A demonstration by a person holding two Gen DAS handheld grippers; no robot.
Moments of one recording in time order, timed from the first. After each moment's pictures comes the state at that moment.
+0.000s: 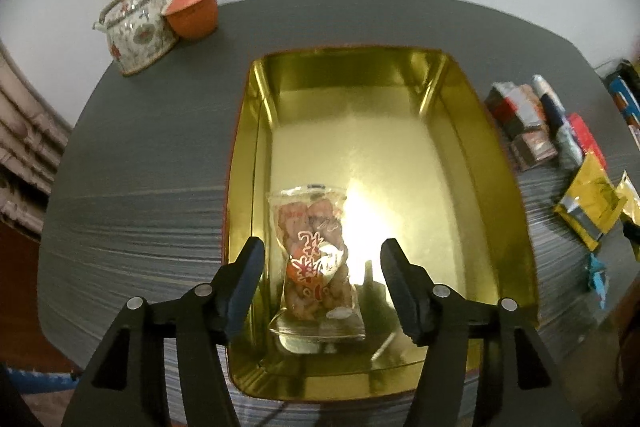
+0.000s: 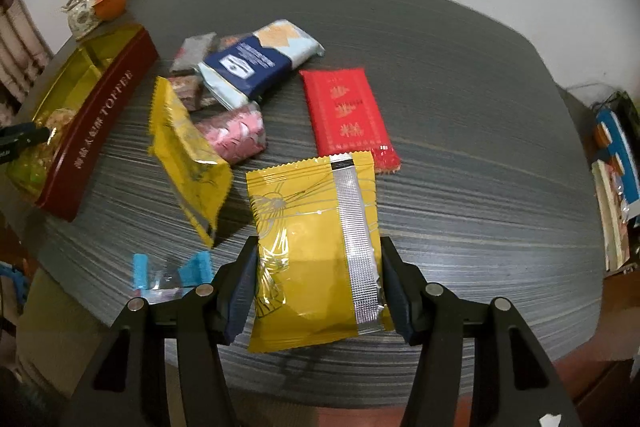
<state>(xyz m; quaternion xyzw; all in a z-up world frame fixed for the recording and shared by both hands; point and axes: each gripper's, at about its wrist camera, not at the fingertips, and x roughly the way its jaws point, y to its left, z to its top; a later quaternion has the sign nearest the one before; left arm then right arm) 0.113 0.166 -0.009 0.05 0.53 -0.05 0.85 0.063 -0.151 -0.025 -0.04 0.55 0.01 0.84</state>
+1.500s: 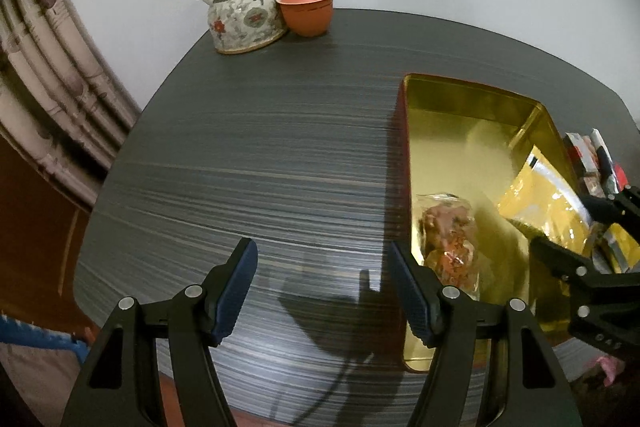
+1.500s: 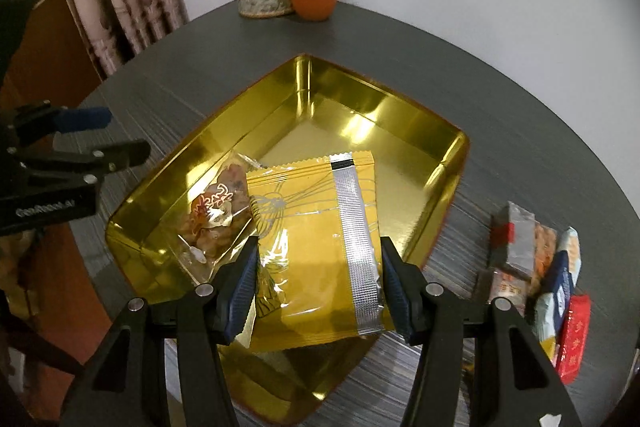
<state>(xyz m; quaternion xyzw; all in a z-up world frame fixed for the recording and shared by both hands) 0.092 0.260 0.005 0.01 0.51 0.06 0.86 0.132 0.113 -0.017 -0.14 0.49 0.22 0.83</state>
